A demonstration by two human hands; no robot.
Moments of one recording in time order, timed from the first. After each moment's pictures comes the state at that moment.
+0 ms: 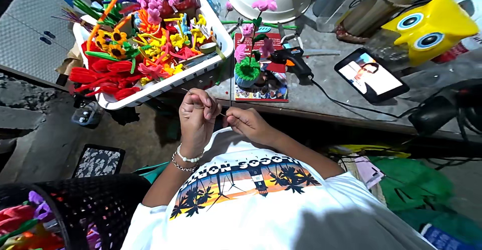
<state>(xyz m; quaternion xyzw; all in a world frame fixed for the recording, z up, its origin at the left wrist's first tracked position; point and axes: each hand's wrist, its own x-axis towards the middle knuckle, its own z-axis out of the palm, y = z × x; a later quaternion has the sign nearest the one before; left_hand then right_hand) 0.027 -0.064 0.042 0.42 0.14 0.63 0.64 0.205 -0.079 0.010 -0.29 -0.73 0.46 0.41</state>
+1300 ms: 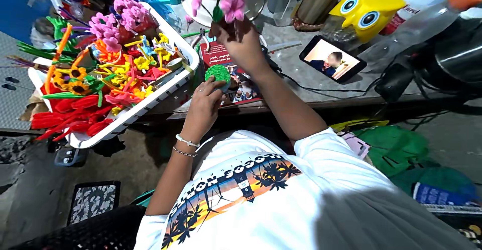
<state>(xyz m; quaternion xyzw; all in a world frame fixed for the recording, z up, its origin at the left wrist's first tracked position) 0.071 0.003 0.019 0.90 0.29 0.26 0.18 0.253 0.036 0.096 -0.48 -0.61 0.19 0.61</state>
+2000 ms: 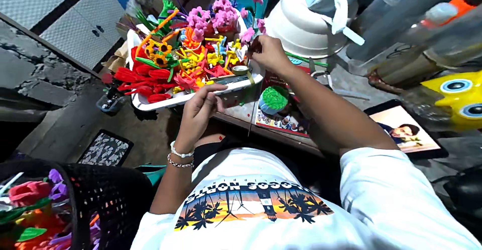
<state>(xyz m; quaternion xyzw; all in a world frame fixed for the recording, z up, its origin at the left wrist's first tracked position) -0.029 -0.017 0.059 0.65 0.35 0.52 0.42 0.208 0.166 0.076 -0.55 -0.76 0.22 0.26</state>
